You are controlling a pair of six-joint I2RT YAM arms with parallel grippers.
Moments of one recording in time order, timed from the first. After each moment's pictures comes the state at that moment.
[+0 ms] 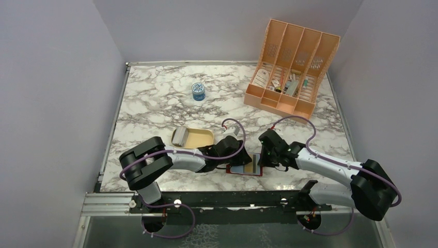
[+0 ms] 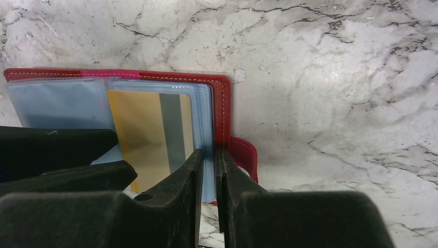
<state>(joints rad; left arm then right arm) -1.08 1.65 0.68 0.33 -0.04 -1.04 0.76 1.18 0.53 -0.45 0.14 0.86</state>
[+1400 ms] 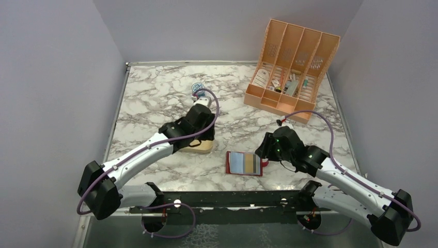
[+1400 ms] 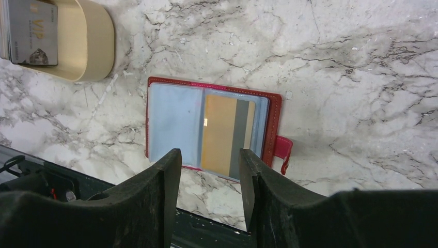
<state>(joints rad) -0.82 1.23 0.93 -0.48 -0.24 -0.56 0.76 0.85 0.59 -0.52 0.15 0.80</state>
